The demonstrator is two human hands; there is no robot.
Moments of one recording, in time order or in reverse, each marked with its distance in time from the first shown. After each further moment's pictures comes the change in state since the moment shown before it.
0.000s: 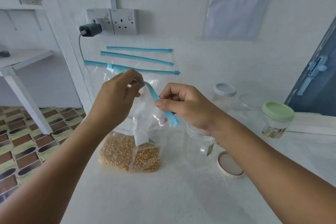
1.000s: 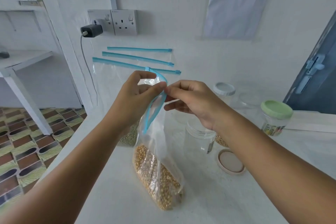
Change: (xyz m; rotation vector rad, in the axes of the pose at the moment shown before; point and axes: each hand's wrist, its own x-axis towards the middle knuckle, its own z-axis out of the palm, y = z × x) left_hand -0.007 0.048 0.009 -0.598 -0.133 -0.459; right_hand -0.002 -0.015 -0.004 0.123 0.204 0.218
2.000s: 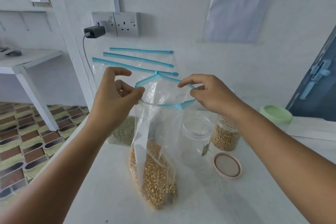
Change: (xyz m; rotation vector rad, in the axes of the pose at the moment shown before) left_hand -0.014 -0.002 -0.013 0.098 0.247 0.108; right_hand 0.010 0.001 -0.058 -0.557 0.089 -0.190
